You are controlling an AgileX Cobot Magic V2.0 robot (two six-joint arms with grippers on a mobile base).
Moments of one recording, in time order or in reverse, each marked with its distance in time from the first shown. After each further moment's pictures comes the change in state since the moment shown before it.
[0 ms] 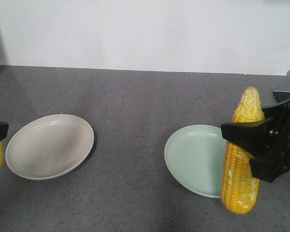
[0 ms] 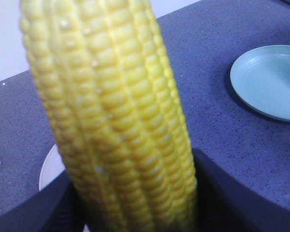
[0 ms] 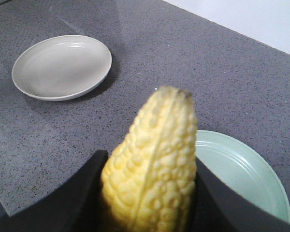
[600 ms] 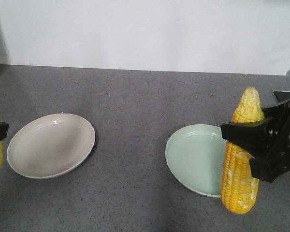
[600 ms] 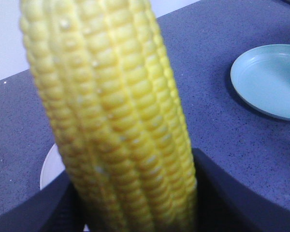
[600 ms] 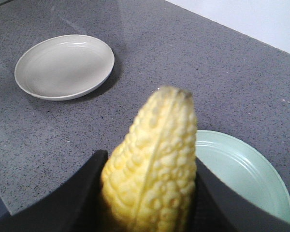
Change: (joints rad) left arm 0.000 0.000 0.000 0.000 0.000 0.000; right arm 0.000 0.000 0.000 0.000 0.000 0.000
